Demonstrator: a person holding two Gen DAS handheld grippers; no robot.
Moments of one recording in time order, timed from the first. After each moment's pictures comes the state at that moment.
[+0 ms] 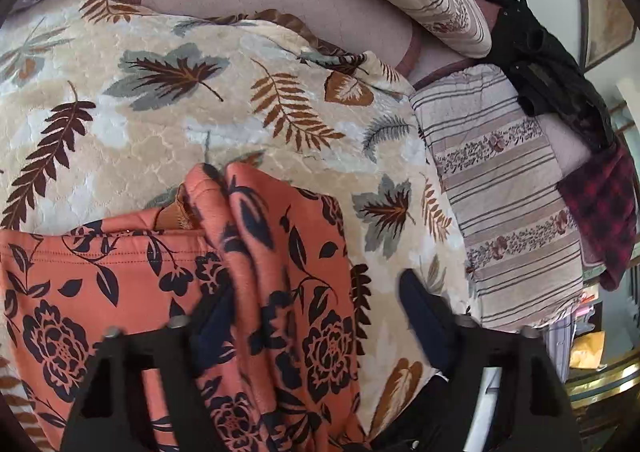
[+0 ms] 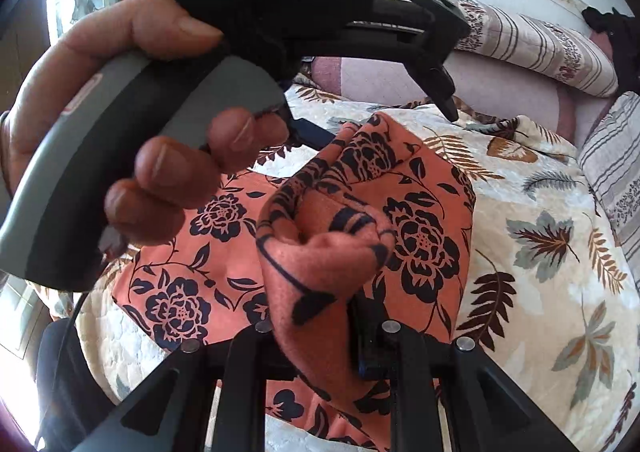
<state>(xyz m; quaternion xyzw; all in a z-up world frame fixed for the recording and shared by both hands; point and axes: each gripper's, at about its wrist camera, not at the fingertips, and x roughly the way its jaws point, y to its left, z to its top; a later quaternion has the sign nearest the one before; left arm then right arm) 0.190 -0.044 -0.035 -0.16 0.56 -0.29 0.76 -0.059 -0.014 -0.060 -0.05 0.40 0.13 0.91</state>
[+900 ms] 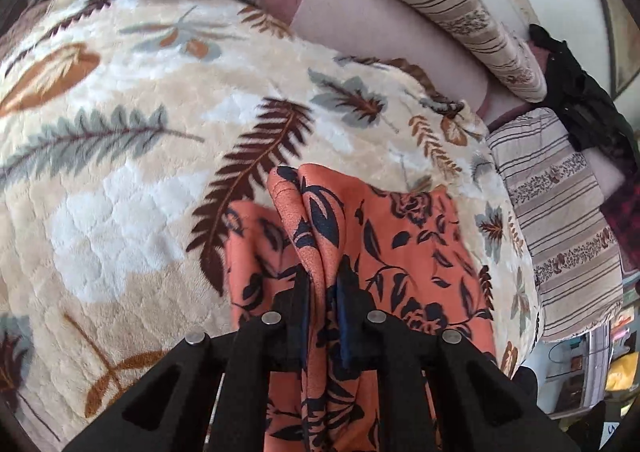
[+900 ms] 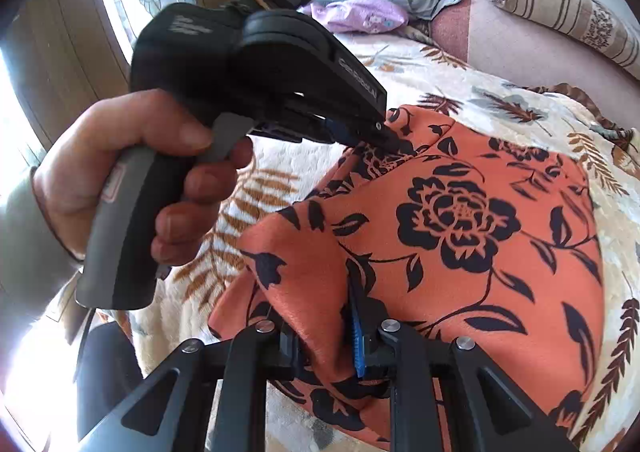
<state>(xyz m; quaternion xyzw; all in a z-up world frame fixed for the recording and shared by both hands) 0.178 0.143 -0.070 -0.16 0.50 -0.21 0.82 -0.036 0.122 -0.090 -0.05 0.44 0.26 0.86</state>
